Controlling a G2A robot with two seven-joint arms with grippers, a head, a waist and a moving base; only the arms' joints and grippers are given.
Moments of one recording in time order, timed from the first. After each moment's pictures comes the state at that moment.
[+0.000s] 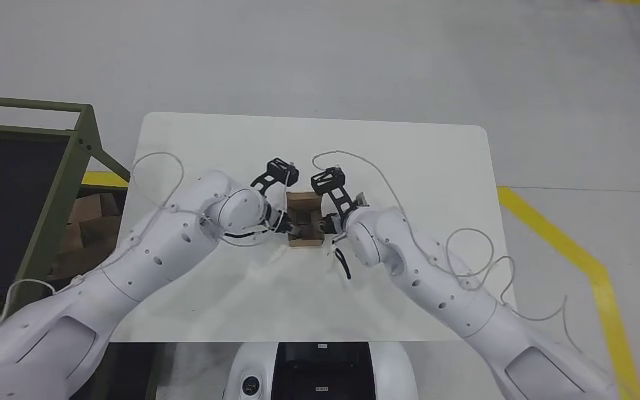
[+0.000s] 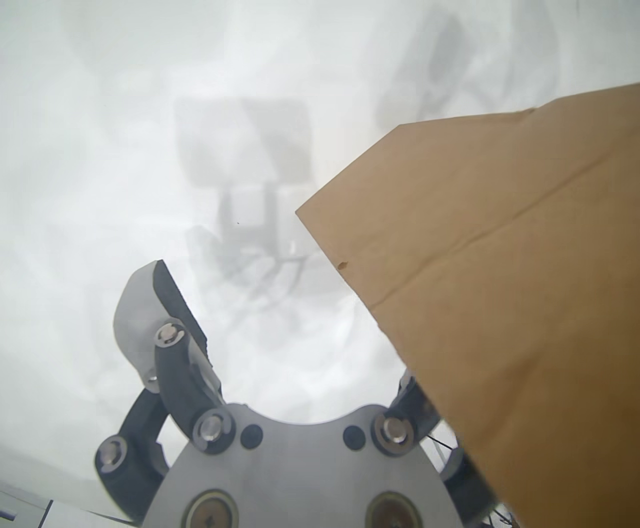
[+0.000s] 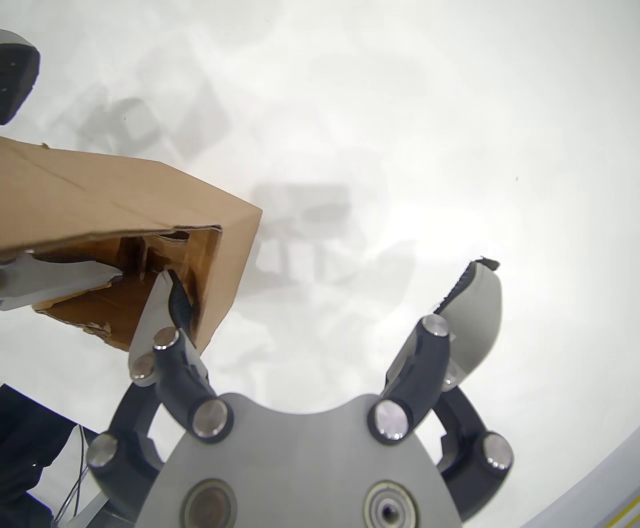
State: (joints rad) left arm 0.76 -0.91 -0.65 -1.61 0.62 0.13 -1.20; right arm -0.87 -1.35 0.64 -1.52 -1.04 0.36 1.04
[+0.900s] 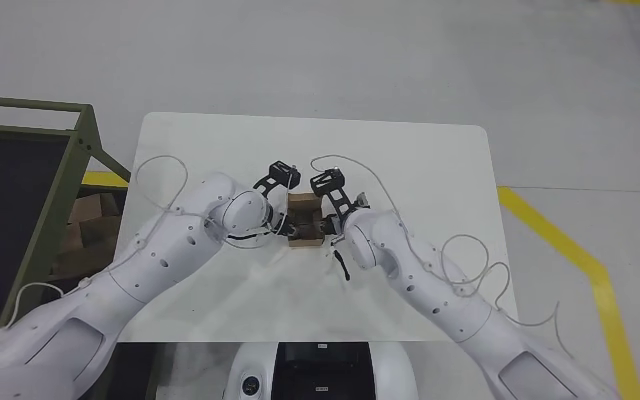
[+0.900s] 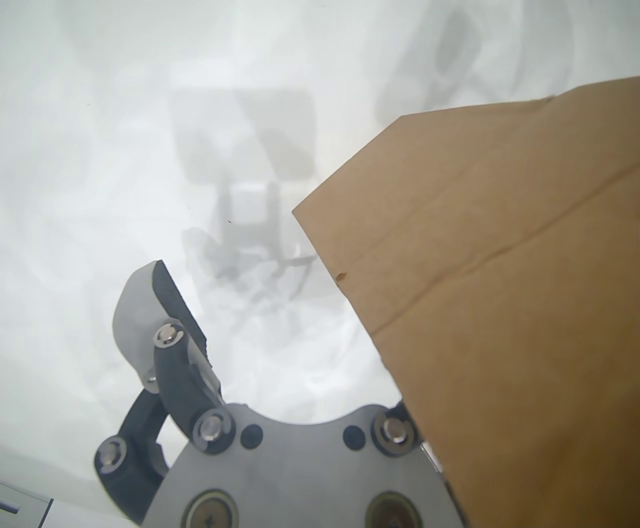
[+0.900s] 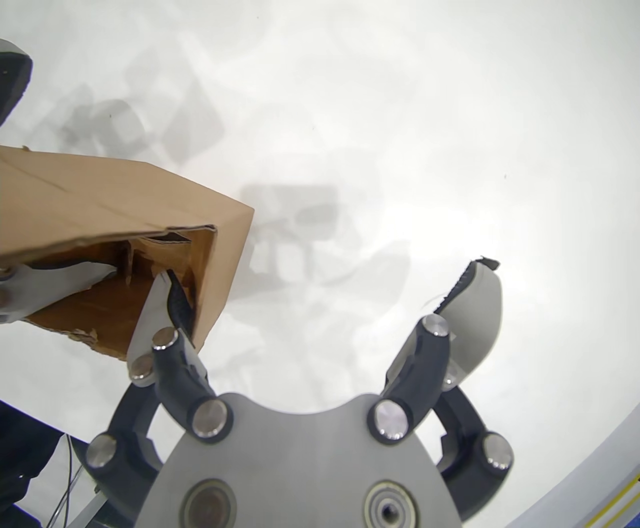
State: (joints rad) left arm 0.79 -0.93 -0.68 -1.60 0.66 0.12 -1.23; right arm -0.90 -1.38 0.68 -1.52 -1.14 0.34 1.07
